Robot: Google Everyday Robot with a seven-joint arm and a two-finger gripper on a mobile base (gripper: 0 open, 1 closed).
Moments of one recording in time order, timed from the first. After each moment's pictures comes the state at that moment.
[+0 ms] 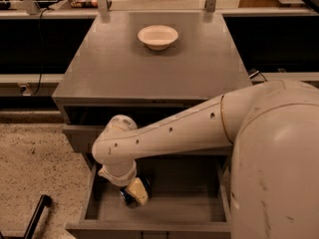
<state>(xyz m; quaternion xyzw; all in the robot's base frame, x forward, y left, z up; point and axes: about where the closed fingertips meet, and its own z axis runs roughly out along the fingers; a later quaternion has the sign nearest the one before) 0.453 0.125 0.546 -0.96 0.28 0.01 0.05</state>
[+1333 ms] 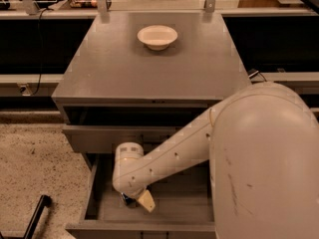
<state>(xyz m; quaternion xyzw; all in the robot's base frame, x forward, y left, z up) 0.472 0.105 0.465 -0.93 0.35 -0.07 0.07</state>
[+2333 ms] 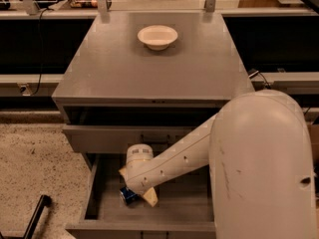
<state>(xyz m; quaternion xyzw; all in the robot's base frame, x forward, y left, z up) 0.505 0.091 0.434 -0.92 0.36 -0.09 0.11</state>
